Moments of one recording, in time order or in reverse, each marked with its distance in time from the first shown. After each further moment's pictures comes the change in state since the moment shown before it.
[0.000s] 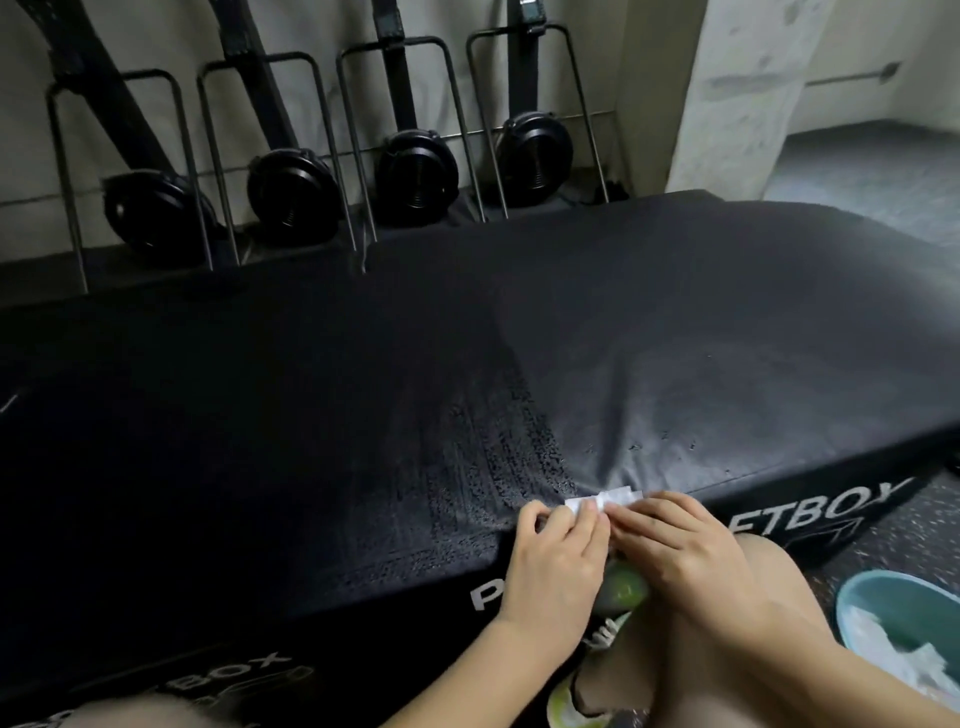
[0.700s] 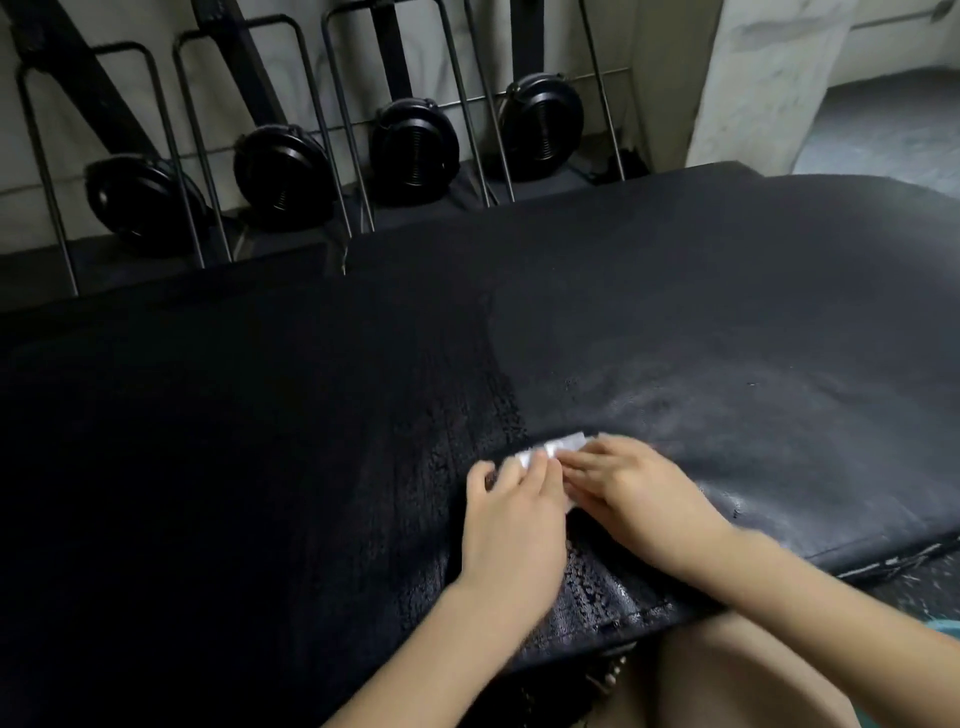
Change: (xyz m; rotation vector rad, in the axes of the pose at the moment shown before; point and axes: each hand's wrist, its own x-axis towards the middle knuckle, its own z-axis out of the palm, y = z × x) left_hand 0.094 -0.072 0.017 0.102 -0.231 -0.211; right_hand 0.115 0.077 0.053 0.114 -0.278 0.099
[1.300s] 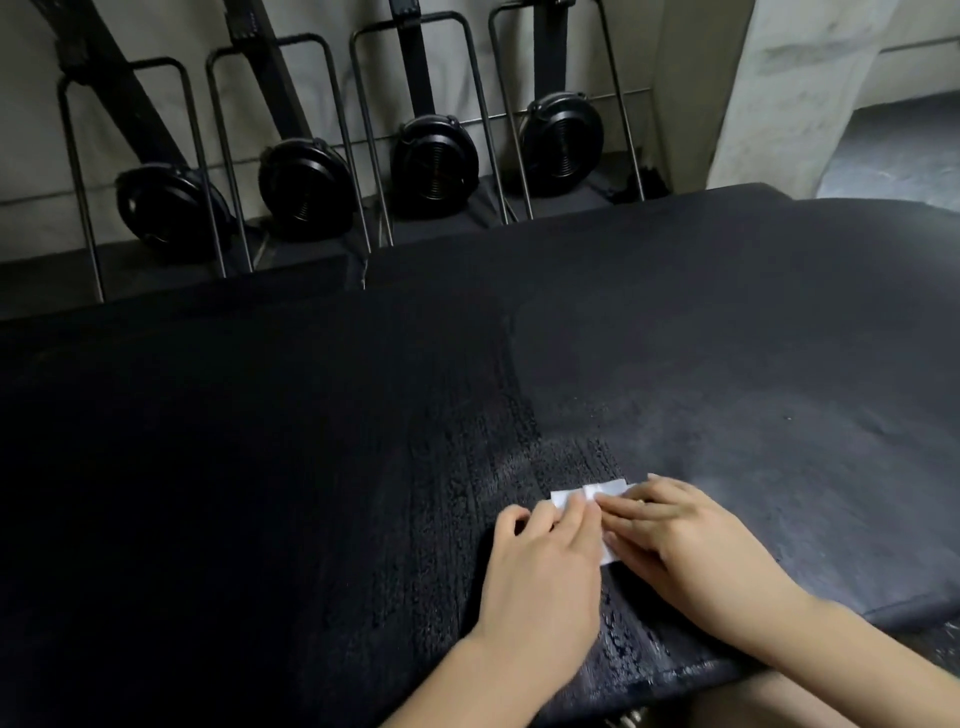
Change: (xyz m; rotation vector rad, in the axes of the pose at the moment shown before) left_hand -0.009 -0.001 -0.004 -0.123 -0.104 0.081; right_hand -0.020 0.003 -0.003 0.051 -0.008 0.064
